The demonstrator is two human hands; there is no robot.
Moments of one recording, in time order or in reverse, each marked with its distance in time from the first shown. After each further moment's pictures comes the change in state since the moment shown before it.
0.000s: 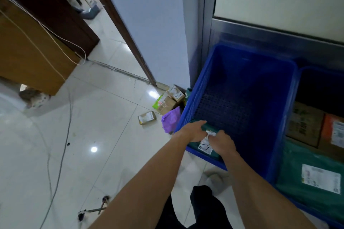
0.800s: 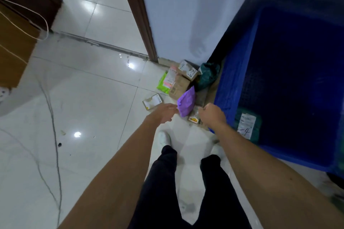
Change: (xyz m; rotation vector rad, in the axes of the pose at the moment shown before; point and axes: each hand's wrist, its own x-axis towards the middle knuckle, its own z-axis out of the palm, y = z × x) left_hand 0.061 -0.316 -0.142 -0.663 -0.102 -0.164; right_hand 0.067 -0.231 0.172 -0.083 0.097 0.078
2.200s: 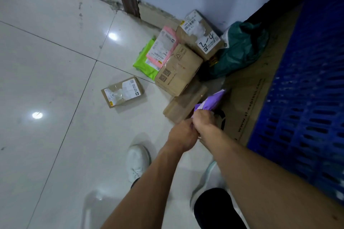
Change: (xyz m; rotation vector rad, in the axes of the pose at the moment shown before) left_hand 0.380 -0.146 0.132 0.225 0.011 0.139; right_hand 0.346 0.047 0.257 0.149 -0.095 0.331
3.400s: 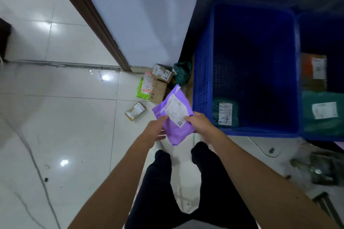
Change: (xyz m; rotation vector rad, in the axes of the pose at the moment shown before) left_hand -0.371 0.166 -0.132 -0.492 -0.032 -0.271; right_hand -0.423 0.074 -0.251 0.663 -0.238 -0.149
